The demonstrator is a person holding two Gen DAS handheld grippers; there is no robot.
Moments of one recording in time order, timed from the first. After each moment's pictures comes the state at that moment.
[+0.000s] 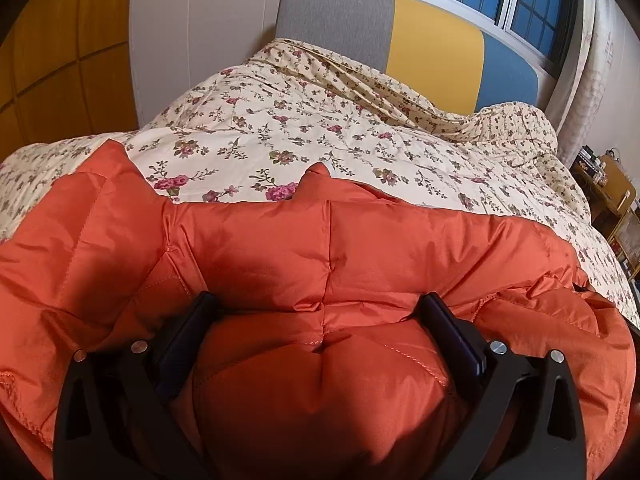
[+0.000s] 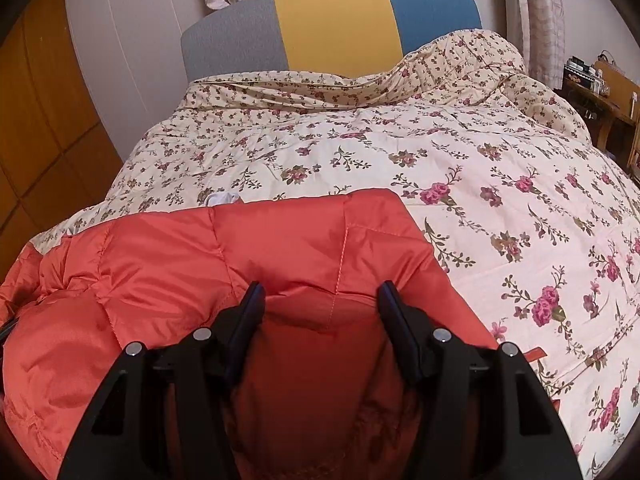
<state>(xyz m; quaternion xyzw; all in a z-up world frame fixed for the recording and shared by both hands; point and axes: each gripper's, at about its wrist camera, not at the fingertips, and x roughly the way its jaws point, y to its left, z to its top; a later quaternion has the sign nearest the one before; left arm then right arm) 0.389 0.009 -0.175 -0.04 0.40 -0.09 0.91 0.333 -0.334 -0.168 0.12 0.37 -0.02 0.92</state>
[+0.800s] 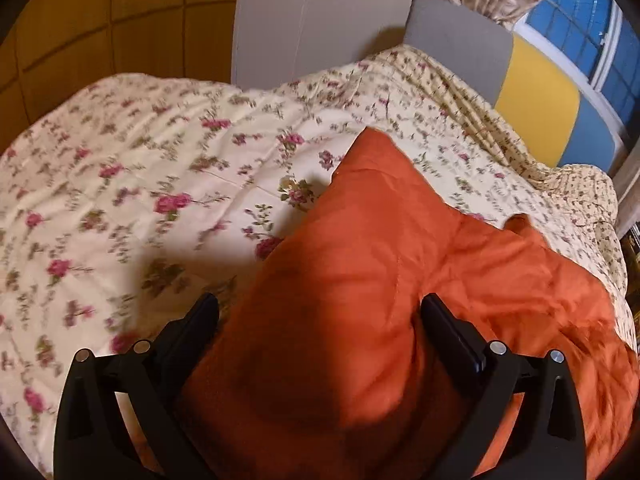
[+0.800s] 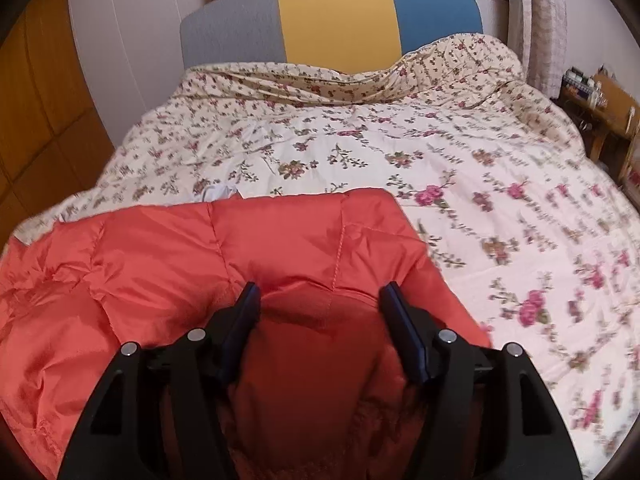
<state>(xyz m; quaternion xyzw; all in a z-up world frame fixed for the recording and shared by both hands) 0.362 0.154 -0.159 -0.13 0.42 0.04 0.90 0.330 -0.326 -0.158 0.08 0.39 -0.05 0.92</state>
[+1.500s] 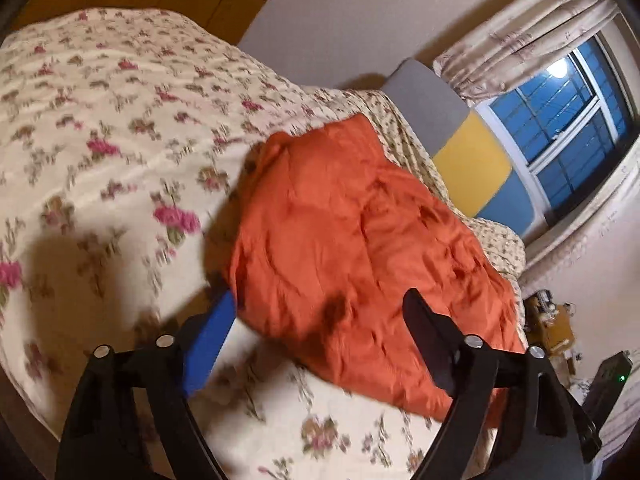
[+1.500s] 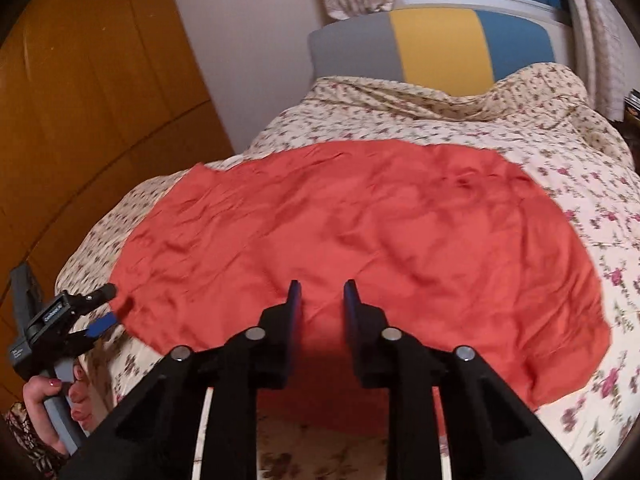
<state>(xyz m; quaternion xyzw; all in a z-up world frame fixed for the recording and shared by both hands) 0.162 0.187 -0.167 -0.33 0.35 -0.05 0.88 0.147 -0.210 -0.111 0.10 0.34 0.14 0.92</state>
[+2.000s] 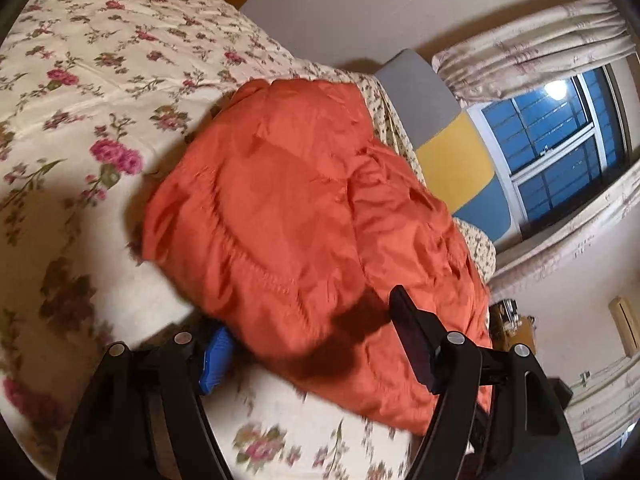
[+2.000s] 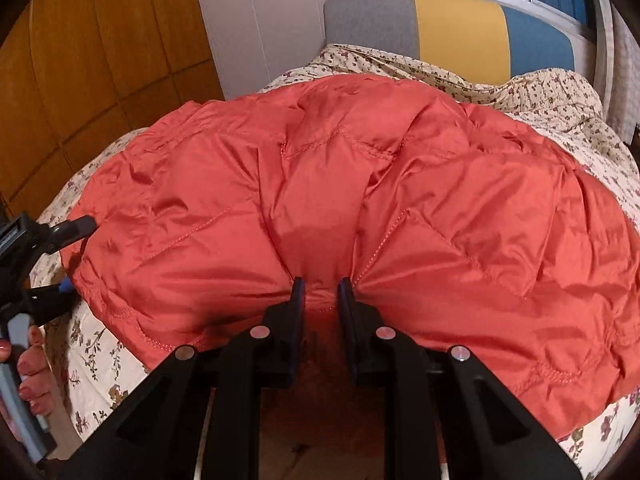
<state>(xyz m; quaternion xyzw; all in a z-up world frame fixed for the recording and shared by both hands) 0.191 0.166 -0.185 -0.39 0.35 -0.08 0.85 0.181 -0.178 -0.169 0.04 0.38 0.13 0.92</state>
